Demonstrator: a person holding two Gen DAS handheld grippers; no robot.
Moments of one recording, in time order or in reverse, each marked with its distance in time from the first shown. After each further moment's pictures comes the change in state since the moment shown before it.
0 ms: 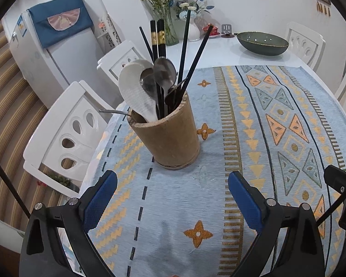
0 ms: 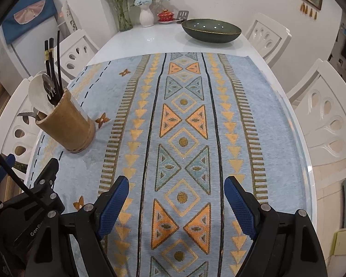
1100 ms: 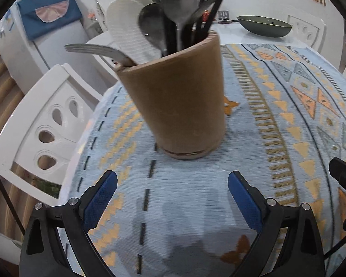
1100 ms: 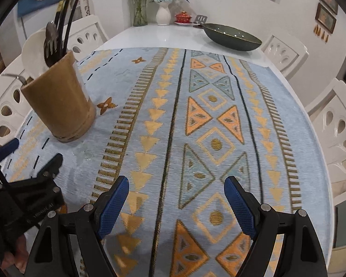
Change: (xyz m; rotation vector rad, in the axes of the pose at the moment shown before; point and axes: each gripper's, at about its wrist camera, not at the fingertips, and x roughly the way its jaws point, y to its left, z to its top) left arm 0.092 0.026 -0.036 0.046 -0.006 -0.032; right arm 0.078 0.057 -0.024 -0.112 -0.086 -0.064
